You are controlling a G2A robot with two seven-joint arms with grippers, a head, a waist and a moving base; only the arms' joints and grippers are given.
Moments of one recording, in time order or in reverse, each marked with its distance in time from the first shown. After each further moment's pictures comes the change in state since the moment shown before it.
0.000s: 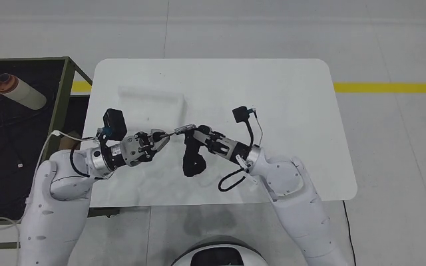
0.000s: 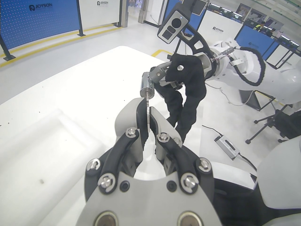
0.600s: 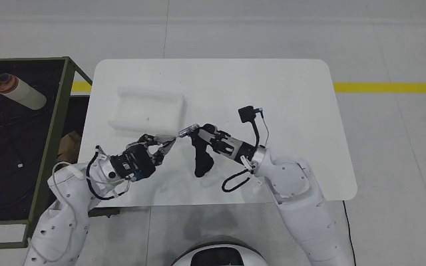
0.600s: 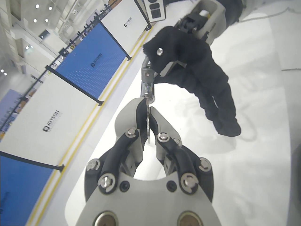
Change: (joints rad) left arm 0.146 0.009 0.035 -0.135 1.351 0.302 0.999; right arm -0.016 0.027 0.011 -0.055 -0.023 0.028 -0.007
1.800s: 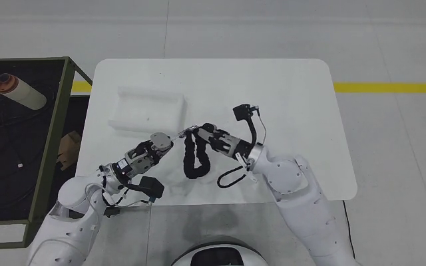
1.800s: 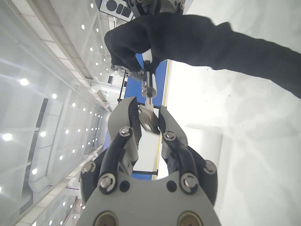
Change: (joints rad) left arm 0.043 0.028 0.055 0.124 0.504 0.633 0.275; right arm 0.029 0.037 -0.027 -0.002 -0.093 0.062 -0.041
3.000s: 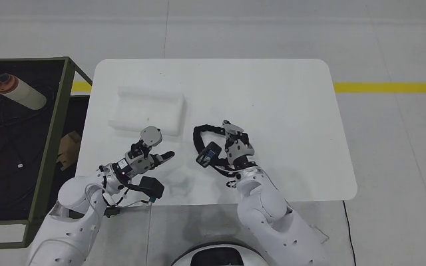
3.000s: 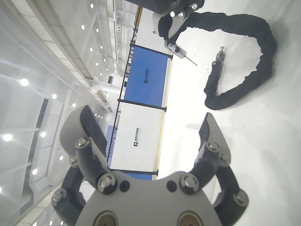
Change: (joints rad) left arm 0.000 0.000 0.000 0.000 0.001 0.001 0.000; right arm -0.123 0.029 -0.260 -0.114 -1.954 0.181 -0.109
